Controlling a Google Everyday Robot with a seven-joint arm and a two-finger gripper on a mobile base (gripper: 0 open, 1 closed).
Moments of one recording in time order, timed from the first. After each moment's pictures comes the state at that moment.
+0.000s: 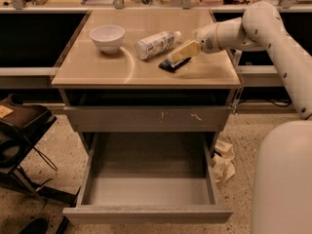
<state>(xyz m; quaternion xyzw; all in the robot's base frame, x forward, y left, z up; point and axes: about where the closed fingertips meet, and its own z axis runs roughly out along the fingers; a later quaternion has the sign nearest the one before) 0.794 -0.110 0.858 -0.41 0.74 0.25 0.47</state>
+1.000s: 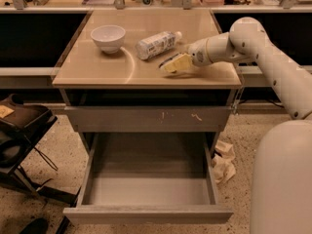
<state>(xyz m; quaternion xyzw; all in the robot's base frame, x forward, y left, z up) 0.787 -0.089 0.803 -0.38 0.77 0.28 0.42</state>
